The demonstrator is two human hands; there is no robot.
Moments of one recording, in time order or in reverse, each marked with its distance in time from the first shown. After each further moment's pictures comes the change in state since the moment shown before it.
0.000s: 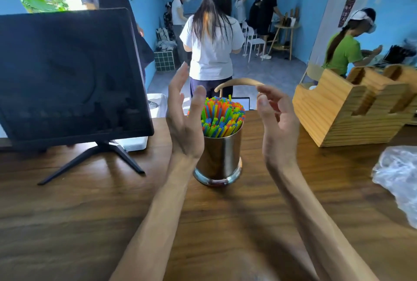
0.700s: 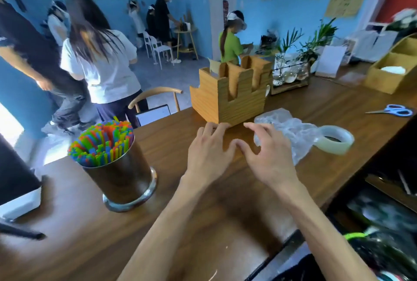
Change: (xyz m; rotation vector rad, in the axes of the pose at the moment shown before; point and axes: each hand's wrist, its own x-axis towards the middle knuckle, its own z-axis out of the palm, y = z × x) left_hand -0.132 0.007 0.175 0.667 -0.912 0.264; right_hand -0.055 -0.001 -0.222 -1.102 0.088 0.160
